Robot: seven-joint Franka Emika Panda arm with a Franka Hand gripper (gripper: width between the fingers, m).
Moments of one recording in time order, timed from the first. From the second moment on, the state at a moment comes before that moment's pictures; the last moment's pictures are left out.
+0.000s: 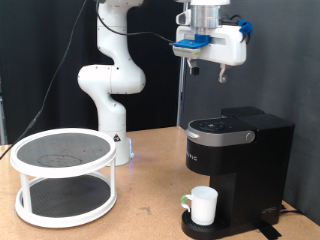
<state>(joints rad) -0.34 -0.06 0.47 -1.83 0.10 1.76 2.27</state>
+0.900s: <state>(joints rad) -0.34 -0.02 0.49 -1.95 0.13 1.86 2.19</state>
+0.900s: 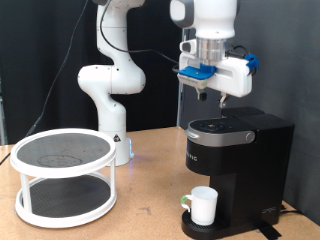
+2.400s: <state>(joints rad) -0.34 0.08 0.51 -1.96 0.11 1.85 2.23</state>
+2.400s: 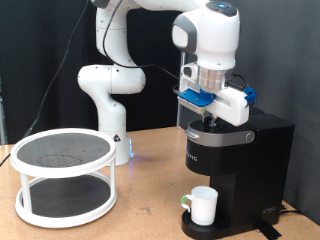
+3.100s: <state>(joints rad) -0.34 0.17 0.51 -1.85 0.11 1.72 2.26</state>
